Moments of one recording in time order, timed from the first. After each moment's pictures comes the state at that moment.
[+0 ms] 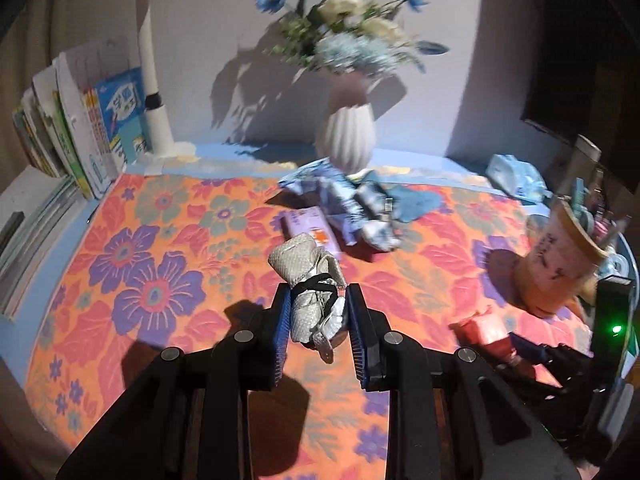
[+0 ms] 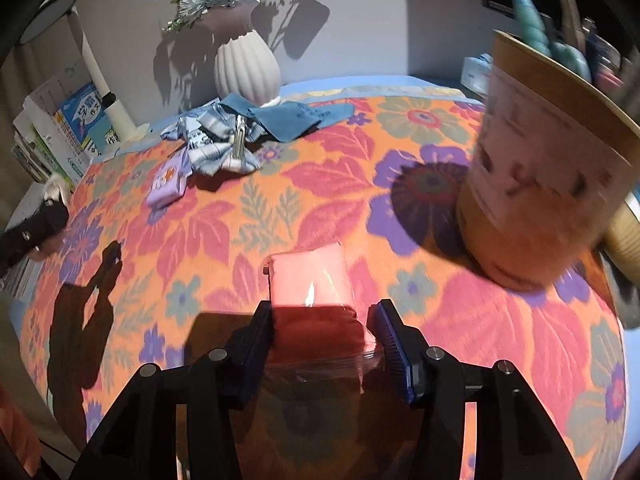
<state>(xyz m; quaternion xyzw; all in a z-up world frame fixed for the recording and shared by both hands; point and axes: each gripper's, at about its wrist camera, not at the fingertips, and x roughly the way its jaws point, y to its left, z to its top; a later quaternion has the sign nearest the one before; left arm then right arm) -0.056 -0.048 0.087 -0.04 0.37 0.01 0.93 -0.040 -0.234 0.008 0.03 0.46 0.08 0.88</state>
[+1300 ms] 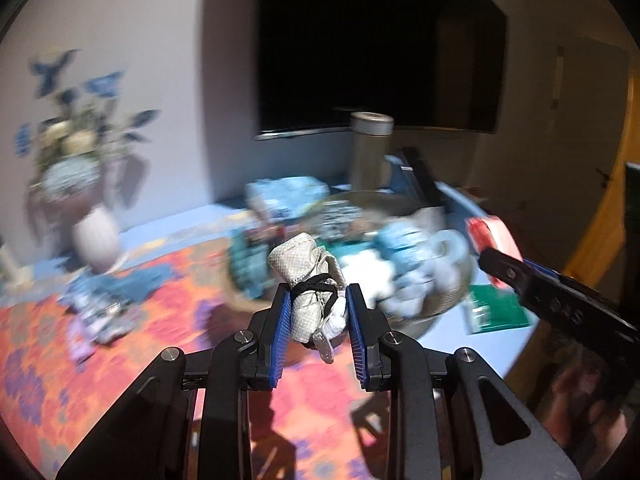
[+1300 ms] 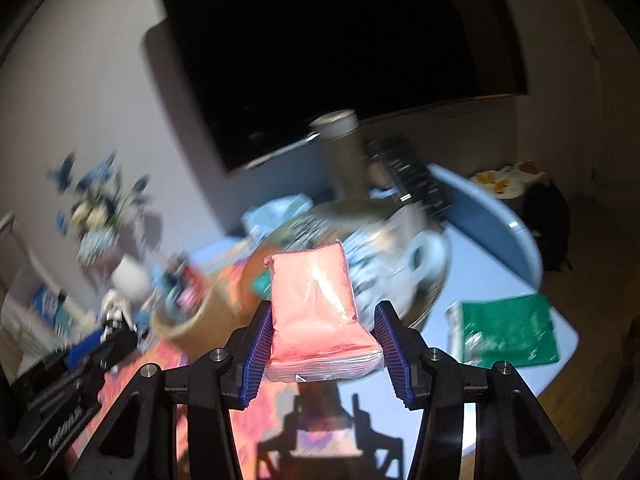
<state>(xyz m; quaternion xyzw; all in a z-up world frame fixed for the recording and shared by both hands) -0.070 -0.319 0.166 0.05 0.33 -0.25 0.91 -0.137 -0.502 0.149 0.19 0.29 -0.10 0.93</state>
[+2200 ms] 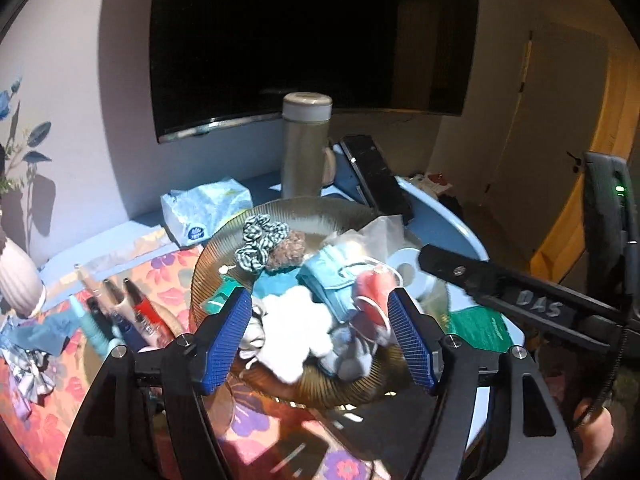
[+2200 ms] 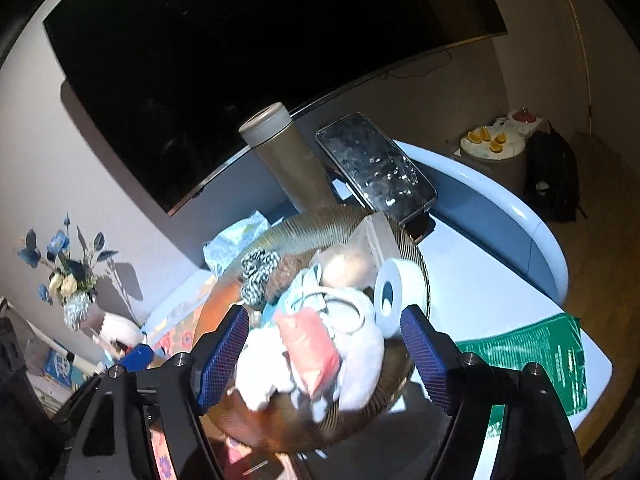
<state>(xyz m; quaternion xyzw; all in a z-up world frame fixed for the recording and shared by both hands) -0.022 -0.401 0.147 0.06 0.33 -0.31 0.89 -0.070 -0.588 0.117 0.27 0.32 -0.09 0.90</state>
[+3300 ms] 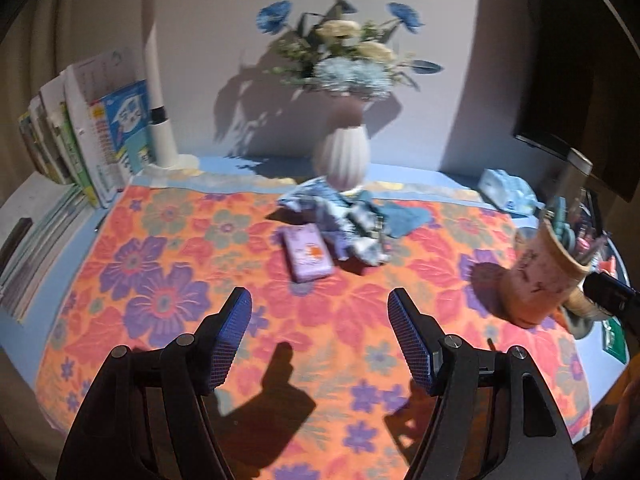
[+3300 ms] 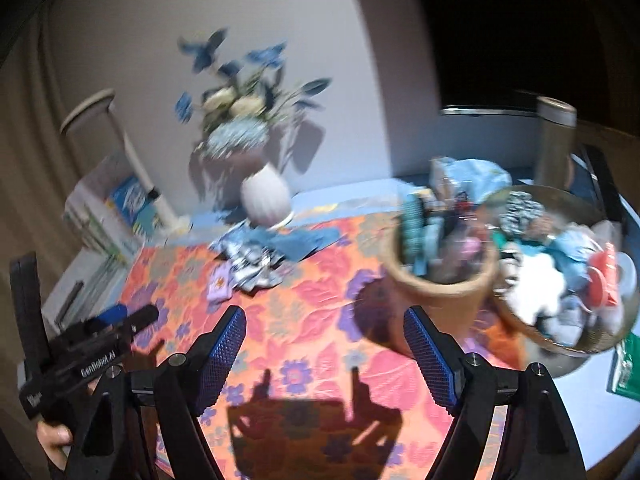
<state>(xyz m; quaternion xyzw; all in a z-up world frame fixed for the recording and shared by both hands) -0.064 -0.041 0.109 -0.05 0.36 0.03 0.93 -0.074 -0.291 0.134 0.07 0.36 0.13 0.92</state>
